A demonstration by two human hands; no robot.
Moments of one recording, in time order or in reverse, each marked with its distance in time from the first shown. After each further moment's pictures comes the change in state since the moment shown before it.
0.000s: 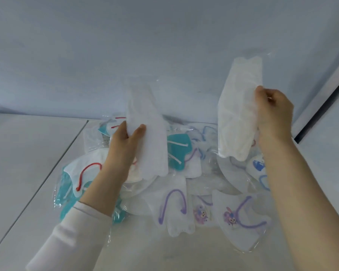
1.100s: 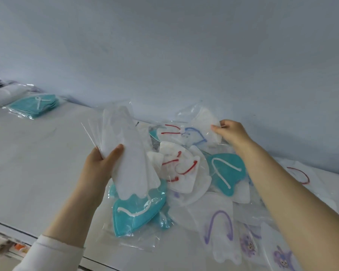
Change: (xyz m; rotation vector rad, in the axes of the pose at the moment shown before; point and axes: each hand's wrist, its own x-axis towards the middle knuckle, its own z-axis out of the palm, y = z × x) left_hand -0.017 -0.026 -0.141 -0.158 0.289 -0.092; right_hand -0.032 -0.005 0.158 -0.177 -0.766 0.067
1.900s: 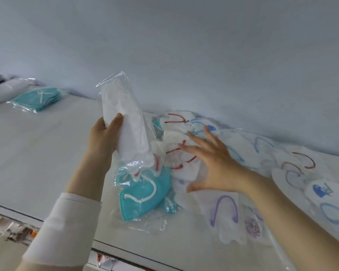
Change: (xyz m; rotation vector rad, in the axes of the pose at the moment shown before) left_hand 0.038 0.013 0.007 0.029 0.081 0.054; right_hand -0.112 0.005 0.027 -0.682 -0.453 -0.595
